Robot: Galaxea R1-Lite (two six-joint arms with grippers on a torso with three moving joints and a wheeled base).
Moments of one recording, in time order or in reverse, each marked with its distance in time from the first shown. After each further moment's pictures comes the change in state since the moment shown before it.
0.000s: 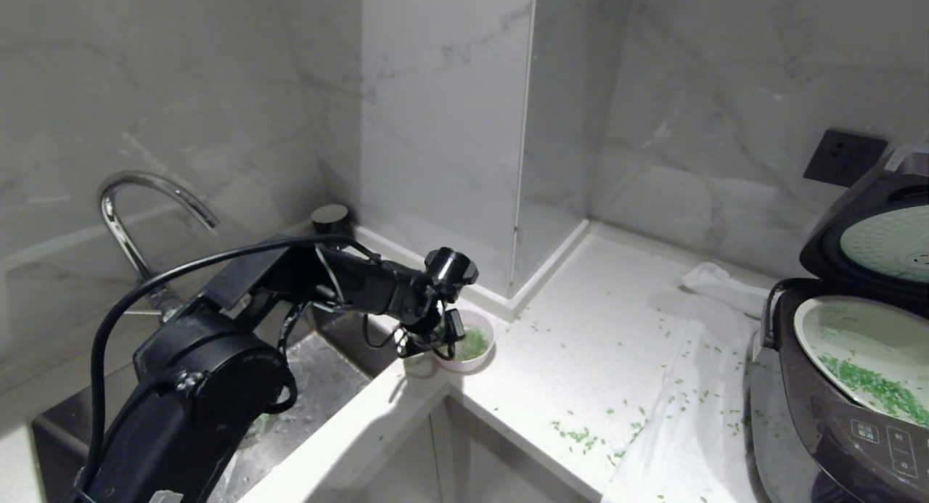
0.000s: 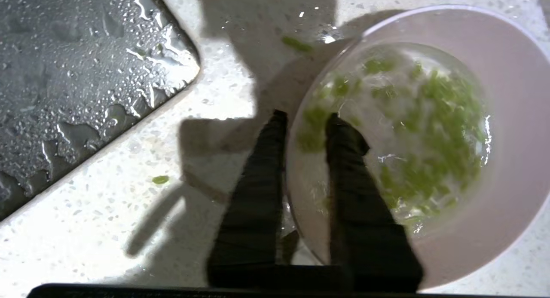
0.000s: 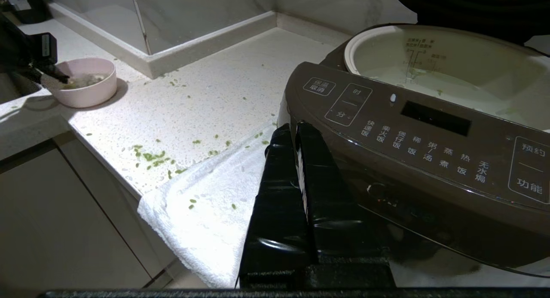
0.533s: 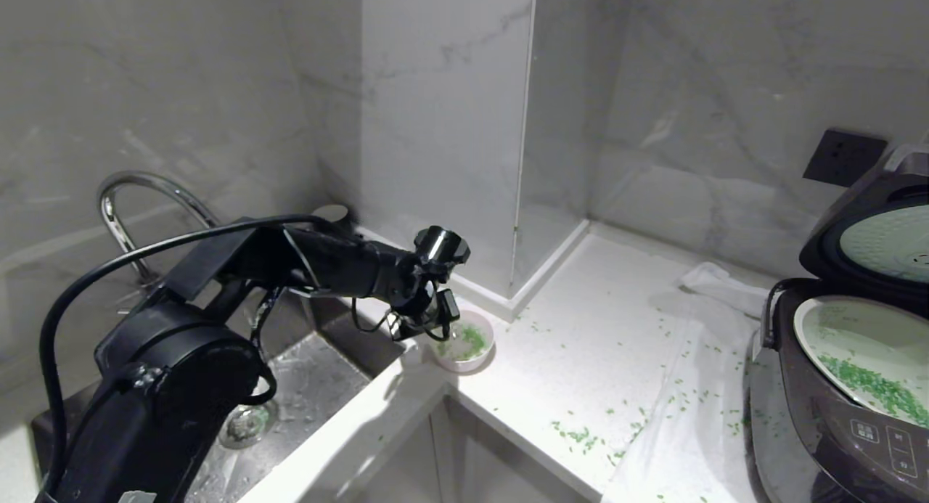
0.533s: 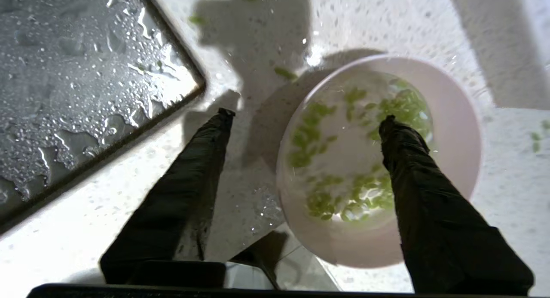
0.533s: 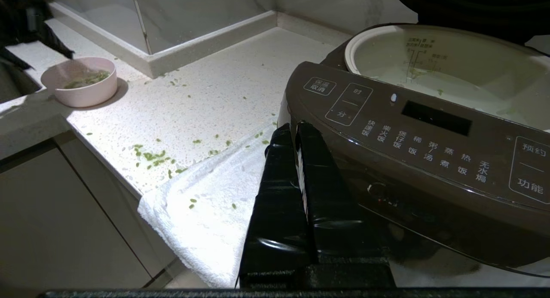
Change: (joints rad) left arm 0.027 -0.077 0.000 0.017 -0.003 -0.015; right arm 0.000 0.000 0.000 0.000 0.000 0.000
